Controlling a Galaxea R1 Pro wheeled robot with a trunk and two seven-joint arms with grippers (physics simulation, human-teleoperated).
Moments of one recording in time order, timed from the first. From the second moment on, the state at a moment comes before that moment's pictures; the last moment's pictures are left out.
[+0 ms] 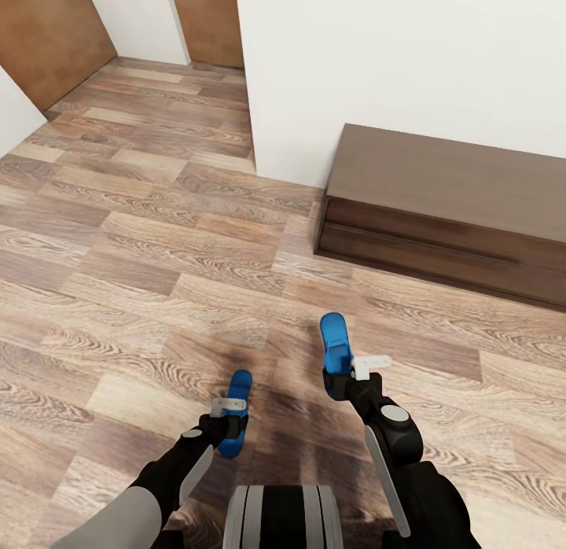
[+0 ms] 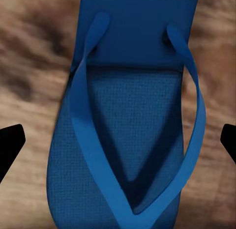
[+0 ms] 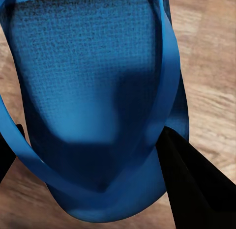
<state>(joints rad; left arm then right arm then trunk) -0.63 -0.05 -0.30 -0.47 0.26 0.12 0.04 -0.32 0.12 0.15 -1.55 0.02 0.63 -0.09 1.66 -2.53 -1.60</state>
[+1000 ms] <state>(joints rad) -0.63 -0.05 -0.30 -0.47 0.26 0.10 0.04 -0.32 0.12 0.15 -1.55 0.02 0.63 -0.09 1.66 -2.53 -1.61</state>
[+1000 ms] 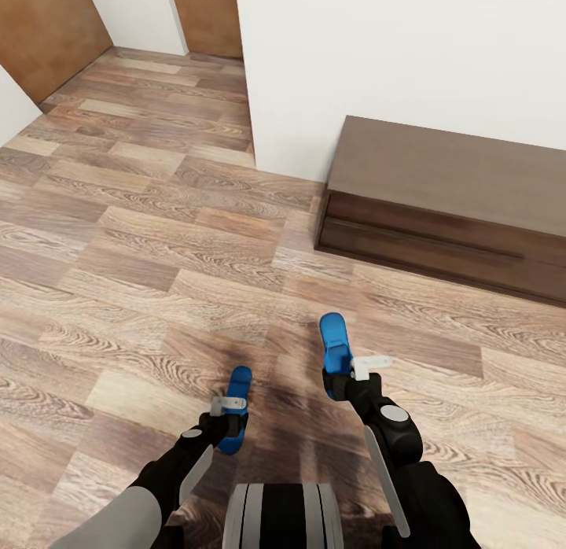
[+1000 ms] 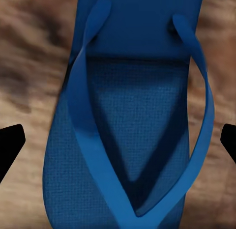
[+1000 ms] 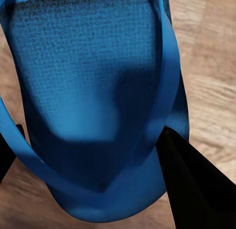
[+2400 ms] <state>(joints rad) -0.64 -0.05 -0.30 -0.49 0.26 0.10 0.03 -0.32 0.12 0.17 -1.54 0.02 0.63 -0.10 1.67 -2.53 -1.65</state>
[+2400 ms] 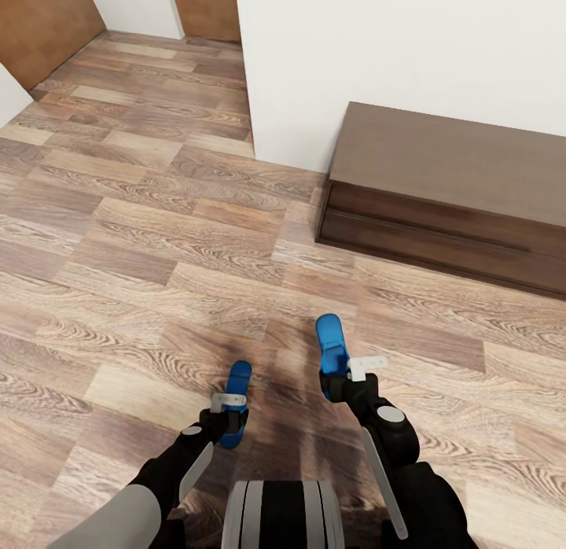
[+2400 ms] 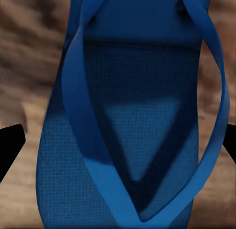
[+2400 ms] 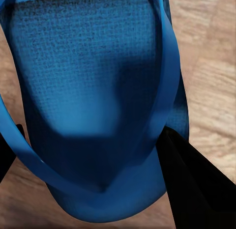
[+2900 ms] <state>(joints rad) -0.64 -0.04 -0.30 -0.50 0.26 0.10 0.03 -0.32 0.12 0.17 -1.54 0.02 0.63 -0.10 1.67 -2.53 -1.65</state>
